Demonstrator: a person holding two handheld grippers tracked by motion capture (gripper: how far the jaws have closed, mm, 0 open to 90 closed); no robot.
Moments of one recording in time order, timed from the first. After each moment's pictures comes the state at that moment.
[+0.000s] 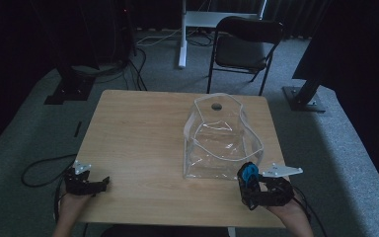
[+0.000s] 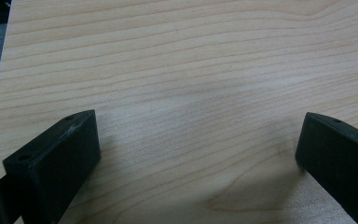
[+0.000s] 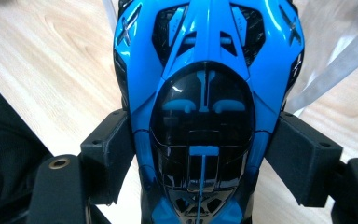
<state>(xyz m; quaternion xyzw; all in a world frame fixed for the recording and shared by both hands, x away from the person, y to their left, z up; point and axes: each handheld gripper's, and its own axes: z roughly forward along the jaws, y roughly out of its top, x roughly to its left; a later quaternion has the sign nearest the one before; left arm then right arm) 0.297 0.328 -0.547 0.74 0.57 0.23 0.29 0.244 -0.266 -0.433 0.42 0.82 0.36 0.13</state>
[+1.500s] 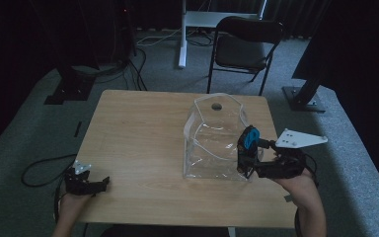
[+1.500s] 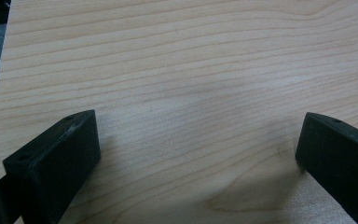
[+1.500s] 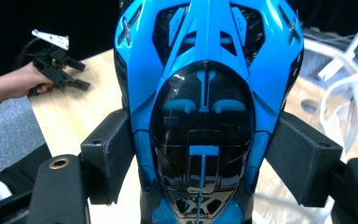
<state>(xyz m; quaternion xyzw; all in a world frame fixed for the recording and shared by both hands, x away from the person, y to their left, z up) 0.297 0.328 -0.547 0.74 0.56 0.23 0.29 0.266 -0.254 -0.316 0.30 0.80 0.48 0.17</state>
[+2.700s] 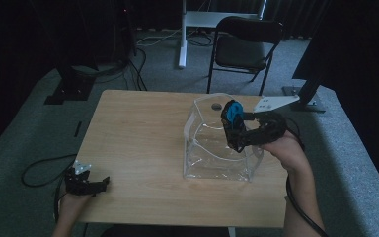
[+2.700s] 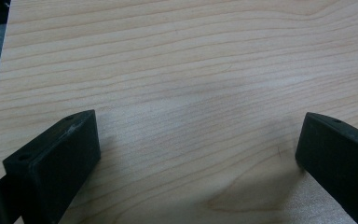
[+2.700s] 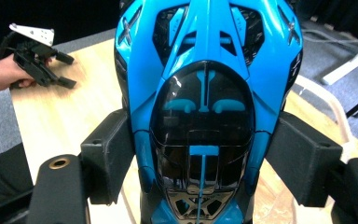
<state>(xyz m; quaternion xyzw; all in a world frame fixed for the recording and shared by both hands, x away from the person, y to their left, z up) 0.297 0.328 -0.547 0.74 0.56 0.23 0.29 0.339 -0.221 -0.284 0.27 0.85 0.43 0.16</state>
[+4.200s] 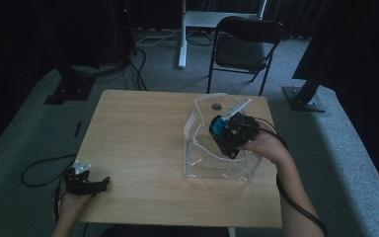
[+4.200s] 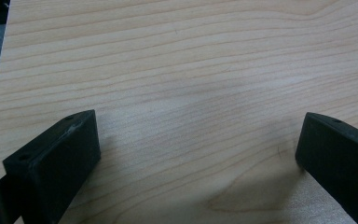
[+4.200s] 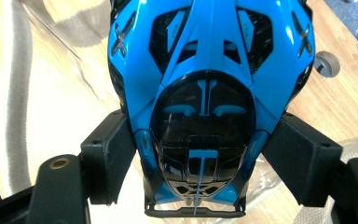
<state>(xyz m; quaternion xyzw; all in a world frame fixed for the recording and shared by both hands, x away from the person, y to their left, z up) 0.297 0.328 -0.547 0.74 0.56 0.23 0.29 0.386 -0.178 -0.343 0.27 0.92 0.25 0.13</state>
